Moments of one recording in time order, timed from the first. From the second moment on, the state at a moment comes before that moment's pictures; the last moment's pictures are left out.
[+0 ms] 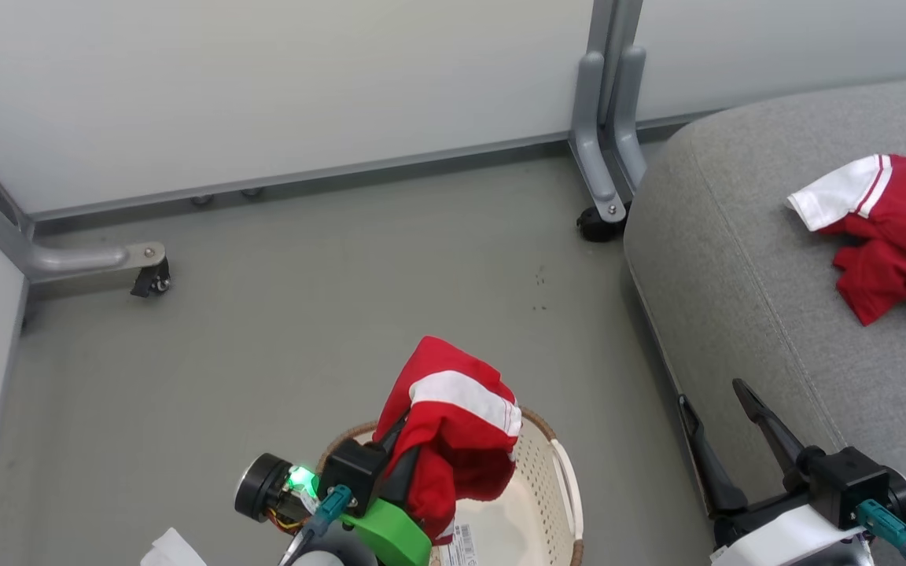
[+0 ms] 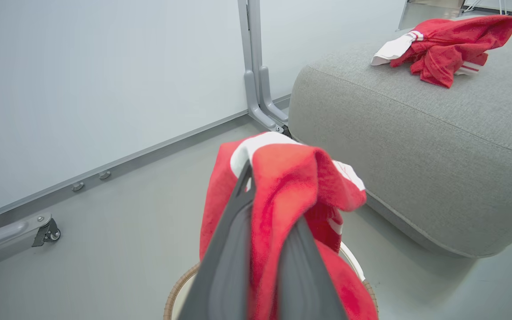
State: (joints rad) left arm -0.26 0.16 -0.73 0.45 -0.35 0.07 -0.26; right arm 0.06 -0.16 0.15 0.06 0.24 0.13 -0.26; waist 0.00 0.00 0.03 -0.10
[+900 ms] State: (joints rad) left arm -0.34 0.16 -0.72 0.26 -0.31 0.01 -0.21; right arm 0.04 -0.21 0.34 0.12 0.21 0.13 -0.26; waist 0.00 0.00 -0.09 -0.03
